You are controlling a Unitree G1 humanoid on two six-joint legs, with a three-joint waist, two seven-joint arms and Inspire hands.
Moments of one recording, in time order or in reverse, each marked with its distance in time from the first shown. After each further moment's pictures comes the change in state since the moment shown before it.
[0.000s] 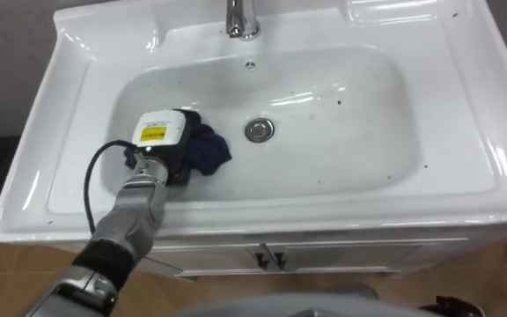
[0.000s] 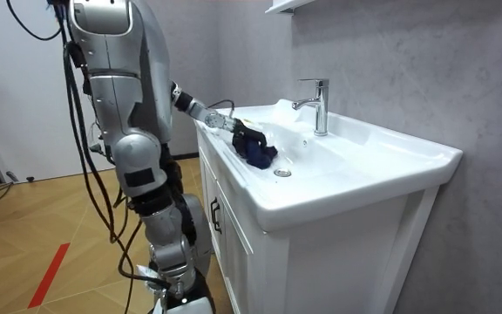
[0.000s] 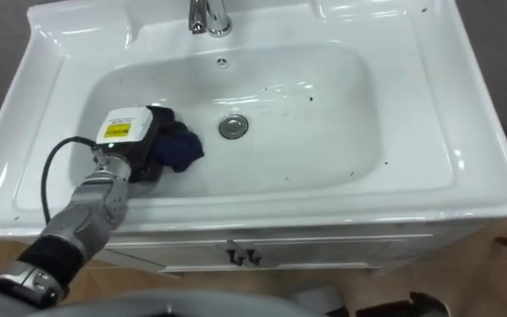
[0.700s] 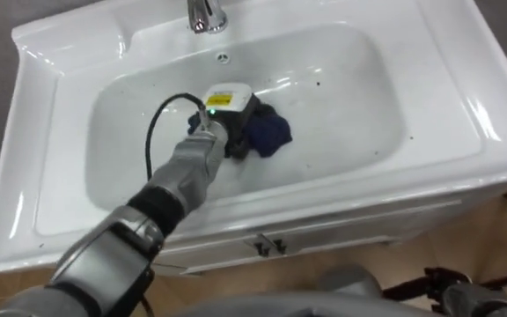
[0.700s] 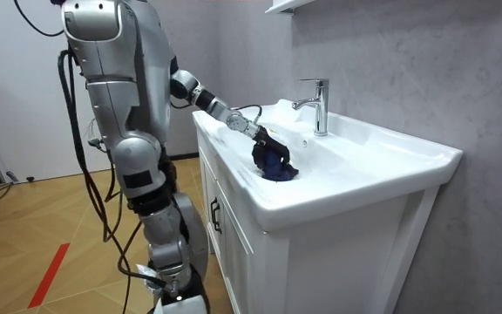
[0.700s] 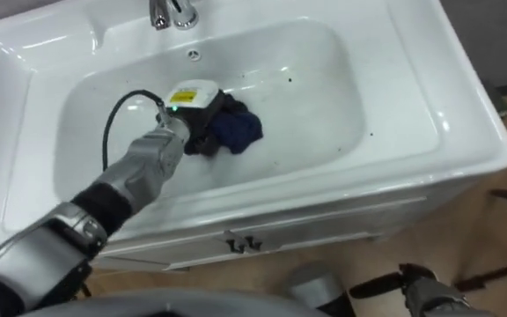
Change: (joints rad) left arm -0.332 -0.146 -0.152 0.198 -0.169 0.031 -0.154; right arm -0.134 -0.004 0.038 0.058 -0.032 0.033 0.036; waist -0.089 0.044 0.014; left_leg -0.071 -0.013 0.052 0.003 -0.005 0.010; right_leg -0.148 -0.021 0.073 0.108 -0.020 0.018
